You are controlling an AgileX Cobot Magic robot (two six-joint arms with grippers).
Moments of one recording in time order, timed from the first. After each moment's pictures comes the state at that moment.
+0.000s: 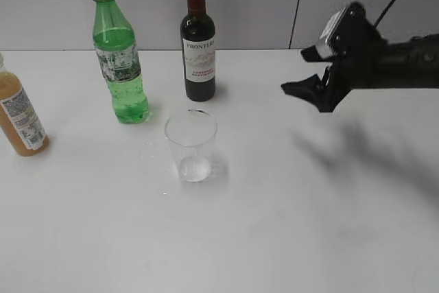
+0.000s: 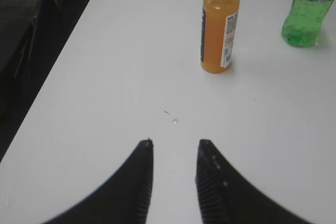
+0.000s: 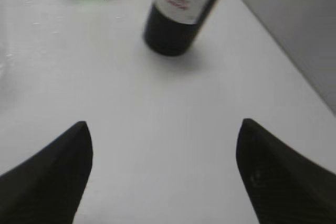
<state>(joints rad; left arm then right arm) 0.03 -0.01 -0.48 0.02 1.09 0.08 0.12 1.96 -1.01 -1.34 -0.74 0.48</state>
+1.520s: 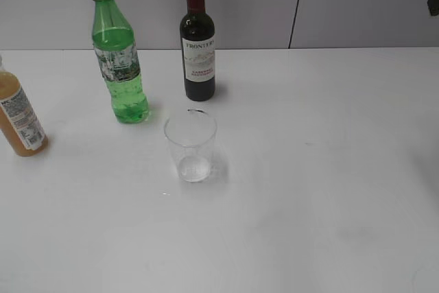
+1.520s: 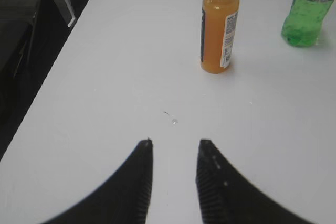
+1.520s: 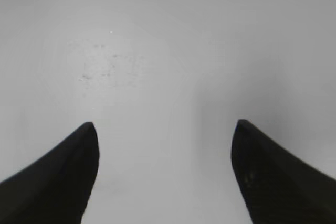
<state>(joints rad) 0.03 -0.01 -0.48 0.02 1.09 0.08 0.12 1.57 -1.57 -0.01 1.21 0.07</state>
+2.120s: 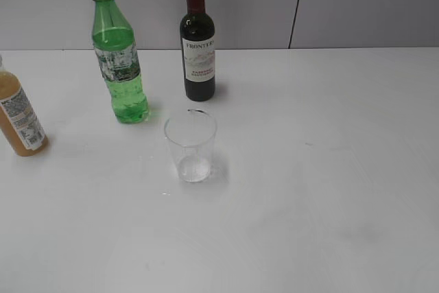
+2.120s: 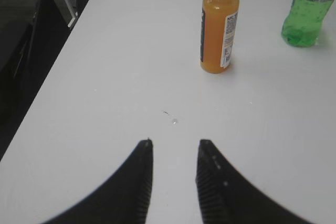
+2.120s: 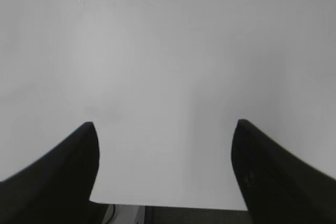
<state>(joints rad) 0.03 -0.01 -0.48 0.02 1.09 0.08 0.12 1.27 -1.21 0.00 1.21 0.01</state>
